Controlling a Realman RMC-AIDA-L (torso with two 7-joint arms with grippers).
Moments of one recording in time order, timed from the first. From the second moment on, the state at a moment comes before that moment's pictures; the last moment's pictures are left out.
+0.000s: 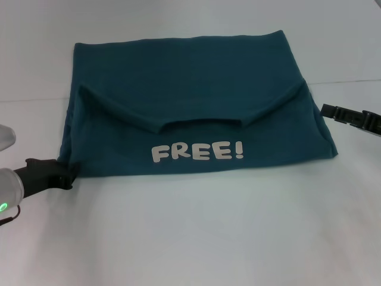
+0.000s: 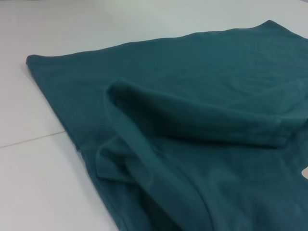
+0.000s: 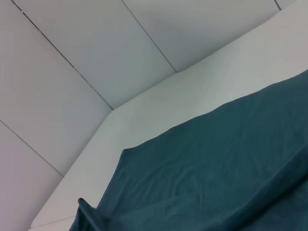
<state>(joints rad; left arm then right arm) -0.56 -2.15 0.78 0.62 2.07 0.76 -1.55 0.49 1.96 -0.56 -0.58 -1.85 -1.27 1.91</state>
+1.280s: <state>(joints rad) -0.55 -2.15 0.79 0.67 2.07 0.81 -1.58 0.63 1.98 -0.61 -0.60 -2.29 -0.98 2.18</state>
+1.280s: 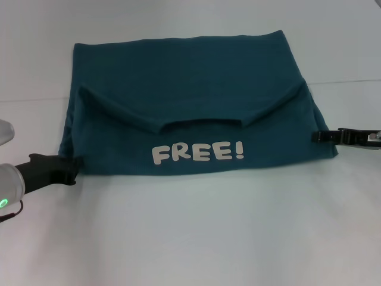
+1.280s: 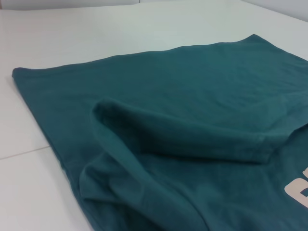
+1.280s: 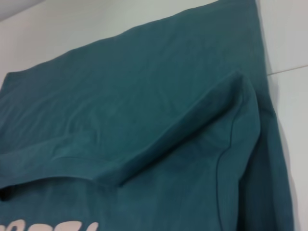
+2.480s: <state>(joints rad) -0.53 -2.16 0.79 0.72 2.07 0.83 -1.61 0.59 2.04 -0.67 -0.65 -2.29 -0.91 2.13</state>
